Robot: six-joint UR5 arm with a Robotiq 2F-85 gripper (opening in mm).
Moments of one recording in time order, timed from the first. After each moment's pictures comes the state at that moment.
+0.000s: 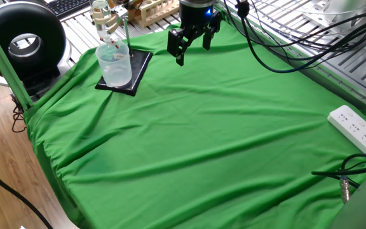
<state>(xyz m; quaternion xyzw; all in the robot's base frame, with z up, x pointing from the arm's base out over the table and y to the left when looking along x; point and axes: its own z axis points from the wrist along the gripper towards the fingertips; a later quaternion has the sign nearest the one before) 0.544 0.002 0.190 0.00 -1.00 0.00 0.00</state>
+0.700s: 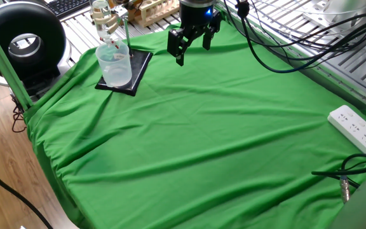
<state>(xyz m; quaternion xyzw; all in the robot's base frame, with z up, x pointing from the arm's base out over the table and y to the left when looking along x) 0.561 0.038 0.191 -0.05 -1.00 -0.06 -0.03</state>
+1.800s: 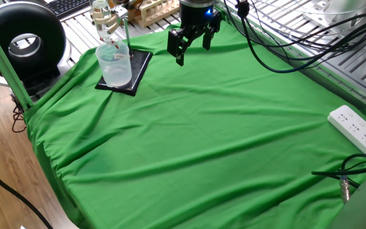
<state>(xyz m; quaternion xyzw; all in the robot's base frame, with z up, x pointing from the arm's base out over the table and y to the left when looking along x) 0.634 0.059 0.175 -0.04 -0.98 -0.07 -0.15</state>
